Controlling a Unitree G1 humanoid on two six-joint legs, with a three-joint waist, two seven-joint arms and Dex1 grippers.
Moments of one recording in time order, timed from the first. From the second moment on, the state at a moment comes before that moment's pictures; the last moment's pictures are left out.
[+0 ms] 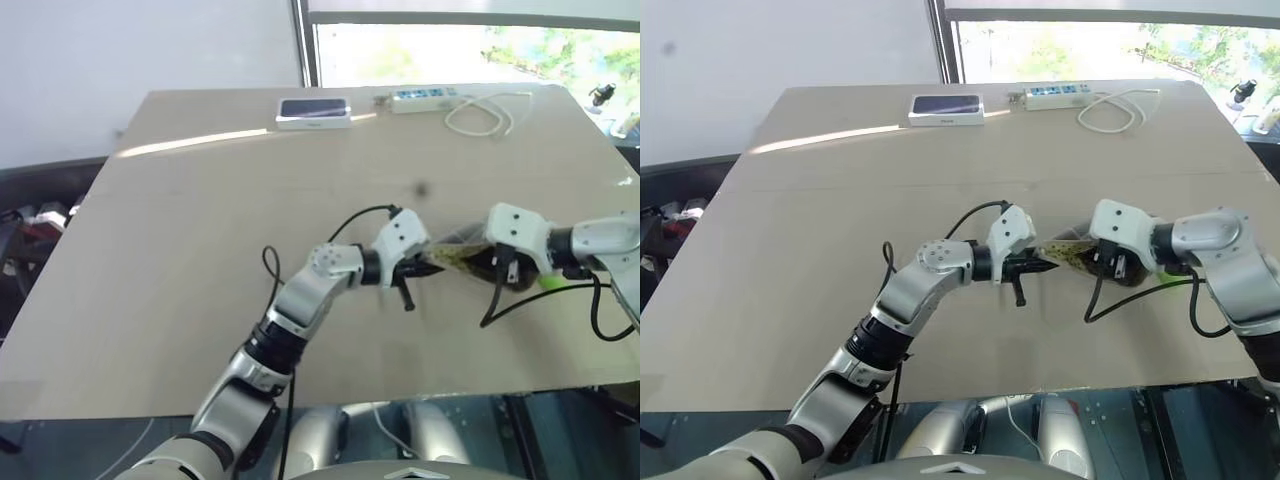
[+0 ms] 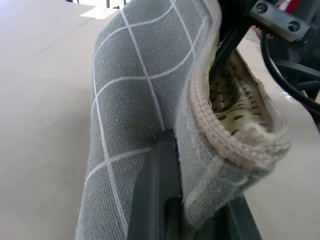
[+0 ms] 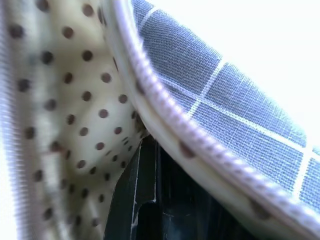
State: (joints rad) left arm -0.60 0.12 -0.39 0.05 -0.16 0.44 -0.83; right arm -0.46 -0.97 0.15 -0.29 0.09 0.59 1.13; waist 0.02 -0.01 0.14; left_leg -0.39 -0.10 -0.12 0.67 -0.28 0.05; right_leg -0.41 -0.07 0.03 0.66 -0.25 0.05
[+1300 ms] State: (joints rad) left arm -0.62 0.09 -0.46 0.10 0.06 0.35 -0.66; right arm -0.74 -0.98 0.29 -0.15 0.28 1.30 1.04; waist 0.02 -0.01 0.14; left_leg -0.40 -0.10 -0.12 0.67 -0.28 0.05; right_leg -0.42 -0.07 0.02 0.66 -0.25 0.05
